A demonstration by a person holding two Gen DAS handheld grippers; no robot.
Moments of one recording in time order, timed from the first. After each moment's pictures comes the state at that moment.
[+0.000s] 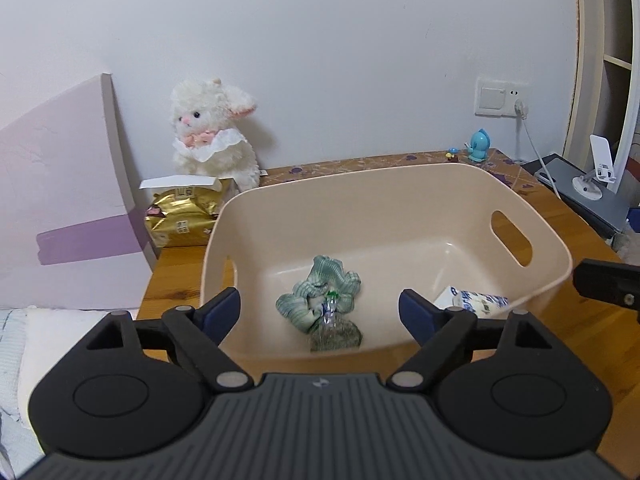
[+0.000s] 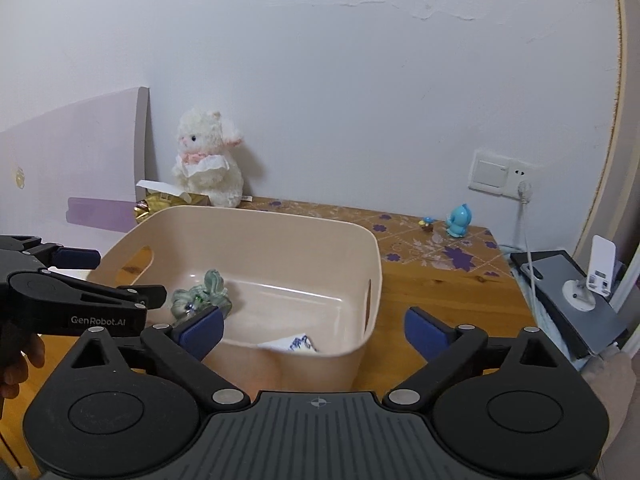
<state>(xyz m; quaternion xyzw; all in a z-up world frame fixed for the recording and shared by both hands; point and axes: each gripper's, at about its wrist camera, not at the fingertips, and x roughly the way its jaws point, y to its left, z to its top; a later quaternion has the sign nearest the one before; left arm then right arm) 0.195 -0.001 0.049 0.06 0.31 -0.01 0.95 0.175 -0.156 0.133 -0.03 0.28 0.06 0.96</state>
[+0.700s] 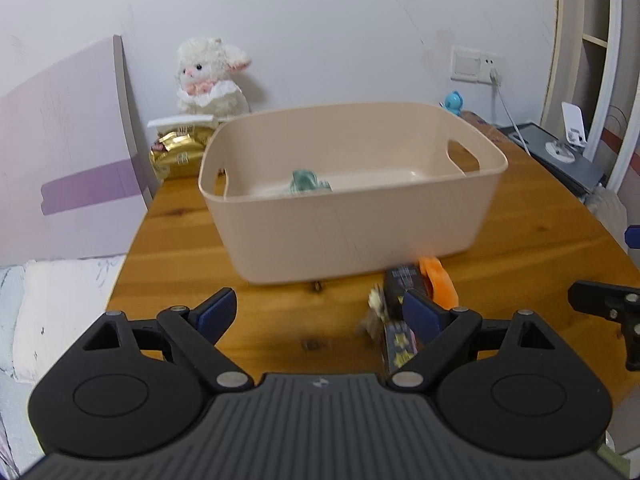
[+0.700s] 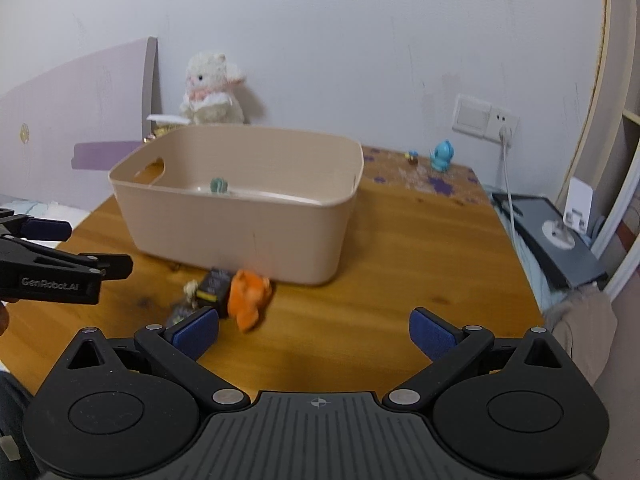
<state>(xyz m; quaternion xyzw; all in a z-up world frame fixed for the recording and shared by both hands) 0.100 -0.010 0.020 0.04 0.35 -0.02 0.94 0.089 -0.172 0.093 -0.05 0.34 0.05 0.94</state>
